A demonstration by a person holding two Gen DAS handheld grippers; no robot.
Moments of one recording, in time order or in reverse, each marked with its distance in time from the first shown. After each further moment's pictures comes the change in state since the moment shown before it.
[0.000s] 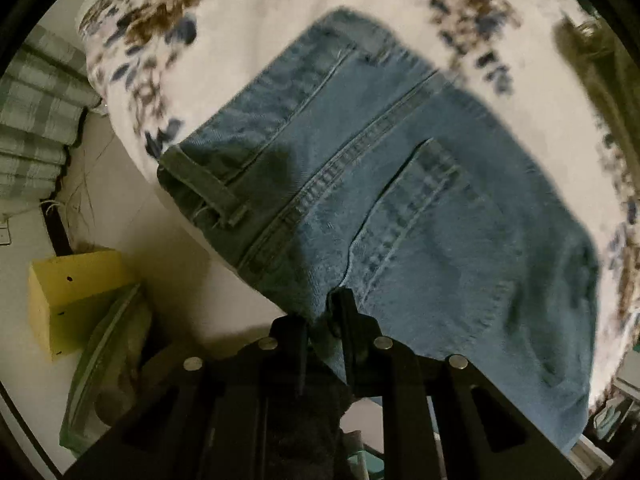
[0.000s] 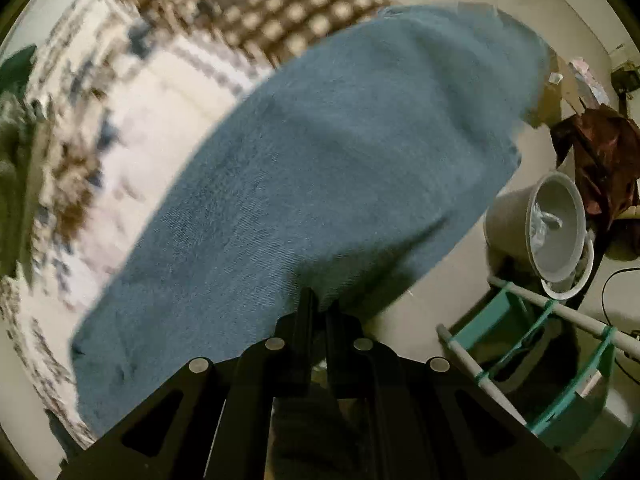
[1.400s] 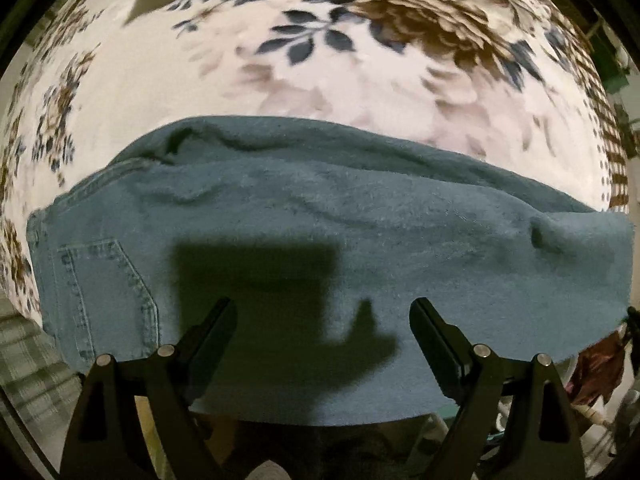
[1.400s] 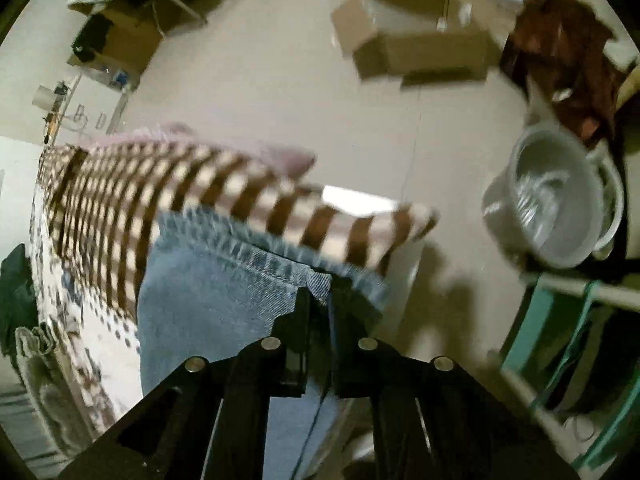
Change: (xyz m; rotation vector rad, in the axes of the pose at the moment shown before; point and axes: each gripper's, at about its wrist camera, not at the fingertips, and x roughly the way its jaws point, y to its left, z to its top) left arm -0.033 -0.285 -0.170 0.824 -0.033 0.018; right arm -0.014 -0.204 0.081 0.518 -0.259 0.196
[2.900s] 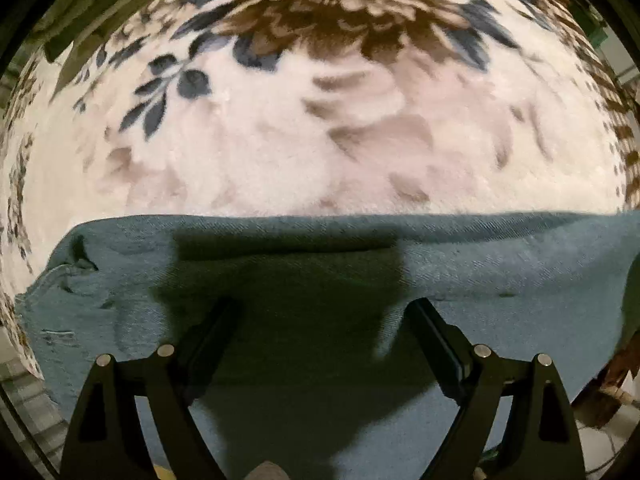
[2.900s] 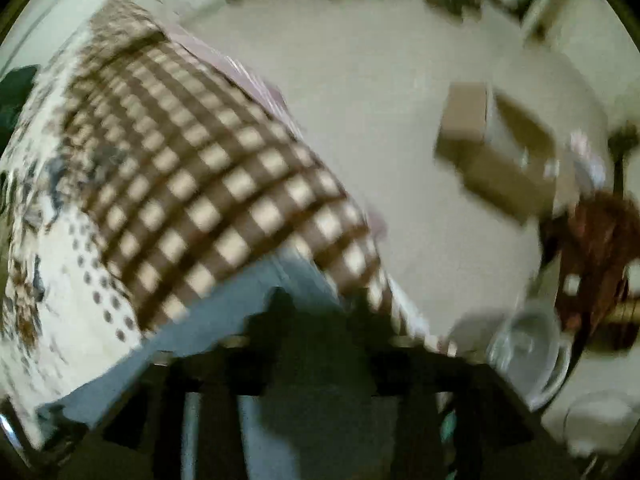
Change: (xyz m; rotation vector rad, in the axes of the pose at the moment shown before) left arm 0.041 -0.125 0.004 0.152 -0.029 0.036; right arm 0.033 0.113 0.028 -0.533 0.066 -0.099
